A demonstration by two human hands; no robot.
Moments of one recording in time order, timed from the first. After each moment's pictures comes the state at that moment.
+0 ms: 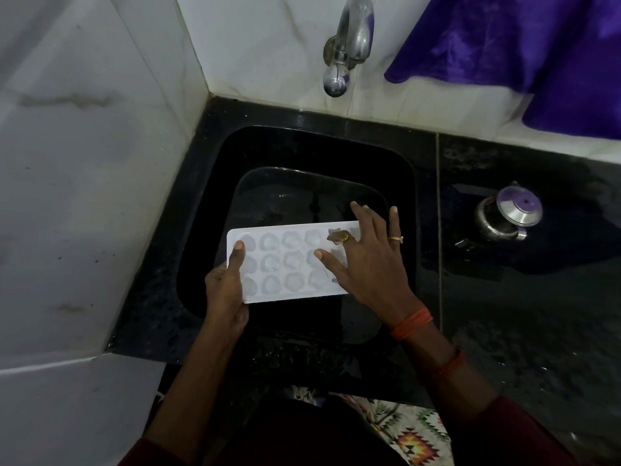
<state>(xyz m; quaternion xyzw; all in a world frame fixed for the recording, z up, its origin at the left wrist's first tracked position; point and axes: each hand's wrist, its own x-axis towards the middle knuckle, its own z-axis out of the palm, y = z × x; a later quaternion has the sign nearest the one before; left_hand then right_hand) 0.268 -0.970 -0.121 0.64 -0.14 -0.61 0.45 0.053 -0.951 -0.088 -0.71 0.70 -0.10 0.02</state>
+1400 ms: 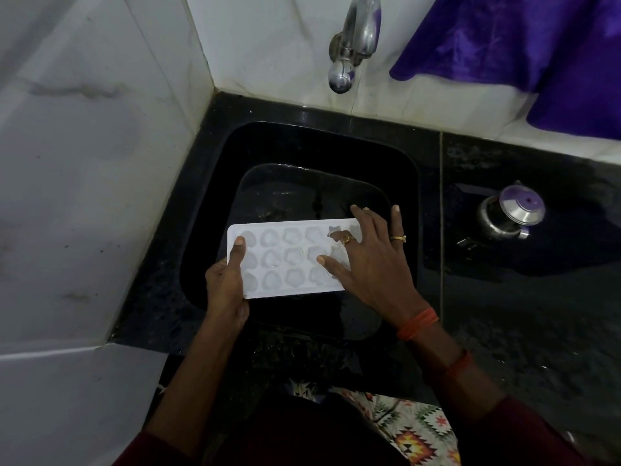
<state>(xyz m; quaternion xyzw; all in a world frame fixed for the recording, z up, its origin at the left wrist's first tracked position) 0.272 -0.965 -0.120 0.64 -0.13 -0.60 0.46 0.051 -0.943 -0.084 -0.73 0.68 -0.04 0.01</state>
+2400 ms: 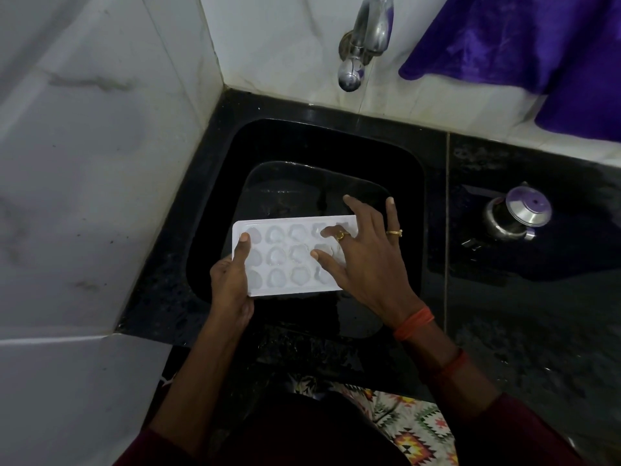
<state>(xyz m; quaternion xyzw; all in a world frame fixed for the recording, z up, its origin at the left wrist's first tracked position) 0.273 -0.957 -0.111 0.62 -0.12 -0.62 0.46 0.067 -0.944 -0.082 -0.75 0.65 -0.14 -0.02</state>
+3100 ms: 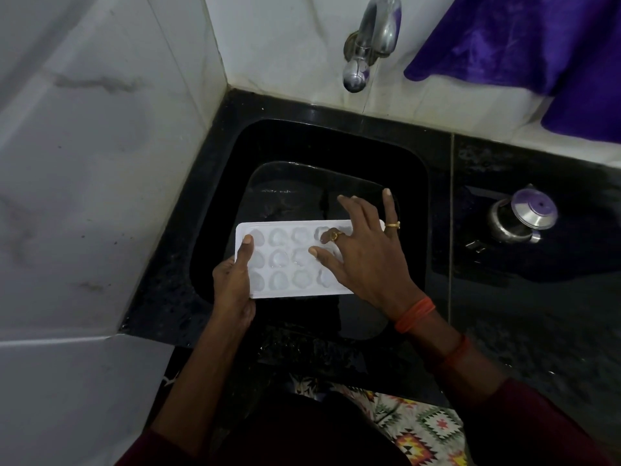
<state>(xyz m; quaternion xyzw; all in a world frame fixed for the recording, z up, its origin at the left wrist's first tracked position) 0.277 -0.959 -0.116 0.64 -0.13 -0.61 0.45 0.071 -0.956 -0.075 -0.78 0.62 -0.07 -0.07</state>
